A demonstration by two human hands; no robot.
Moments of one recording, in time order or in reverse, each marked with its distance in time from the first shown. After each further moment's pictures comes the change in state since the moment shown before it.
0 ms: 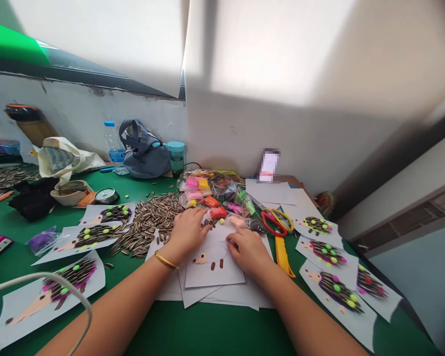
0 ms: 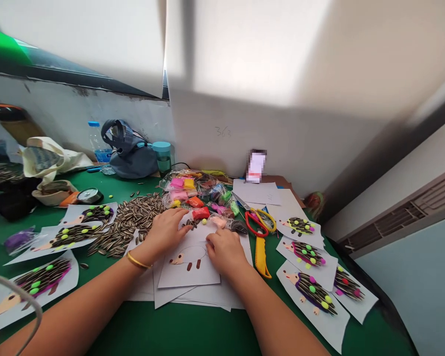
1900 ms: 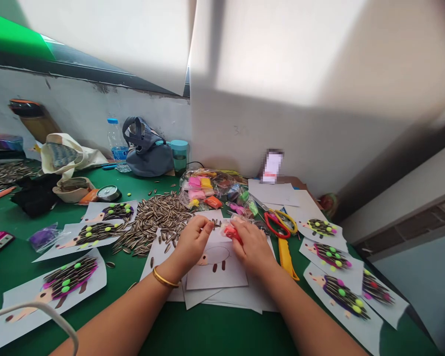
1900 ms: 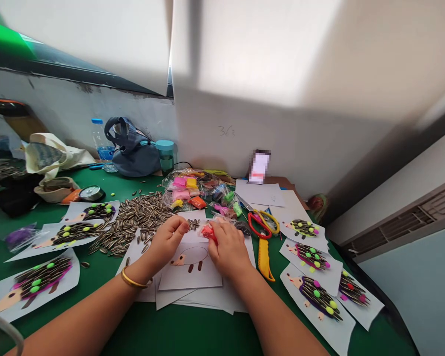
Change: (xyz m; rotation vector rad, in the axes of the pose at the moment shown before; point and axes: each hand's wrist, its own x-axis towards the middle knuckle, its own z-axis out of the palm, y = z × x) left_hand -0.027 0.014 -0.008 -0.778 0.083 -0.076; right_hand -0.001 0.002 0.000 0.047 0.172 -0.055
